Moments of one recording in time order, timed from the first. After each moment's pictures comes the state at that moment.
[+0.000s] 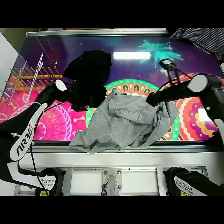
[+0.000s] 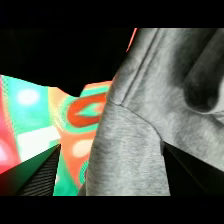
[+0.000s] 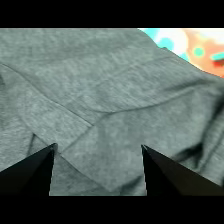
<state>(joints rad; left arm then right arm) -0.17 -1.62 1.20 0.99 -1.13 -1.48 0.16 -1.18 1.19 -1.23 1.16 1.24</state>
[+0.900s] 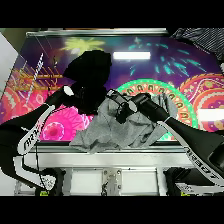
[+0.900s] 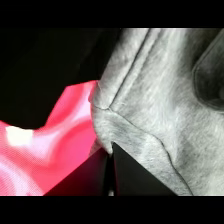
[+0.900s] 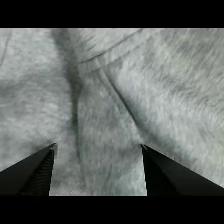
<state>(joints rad) -0.22 -1.69 1.16 0.91 -1.10 -1.40 0.63 -1.51 1.19 -1.51 0.91 1.27</state>
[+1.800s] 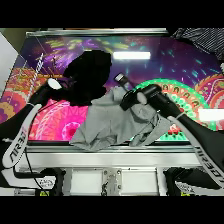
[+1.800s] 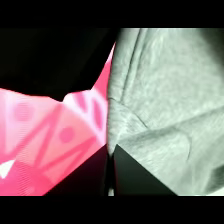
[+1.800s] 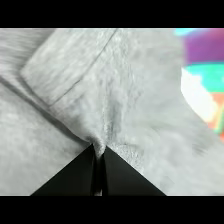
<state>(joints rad) -0.09 -1.49 1.21 0.90 -1.13 -1.40 0.49 -1.38 1.26 -1.58 0.88 1.38</state>
